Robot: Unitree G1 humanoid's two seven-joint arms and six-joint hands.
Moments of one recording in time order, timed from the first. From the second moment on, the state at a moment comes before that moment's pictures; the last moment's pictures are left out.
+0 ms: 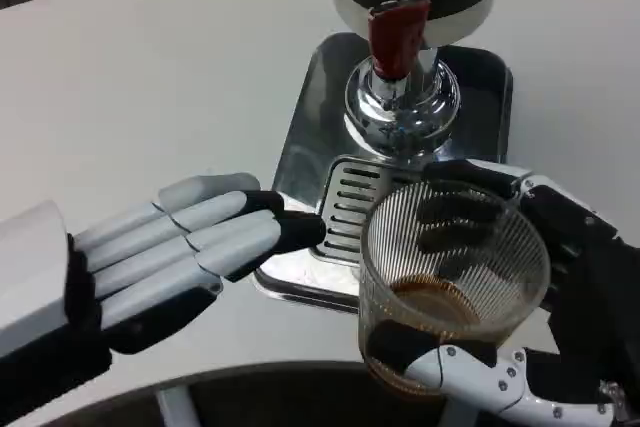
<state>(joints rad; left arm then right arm) 0.19 0.86 0.52 -0.36 -0.32 -0.91 -0.75 0.45 -0.01 0.30 -1.02 -0.23 0.13 0.08</state>
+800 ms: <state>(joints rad) 0.23 0.87 0.55 -0.39 -0.36 -0.91 -0.77 0.43 -0.01 0.29 -1.02 -0.22 0.15 0.09</state>
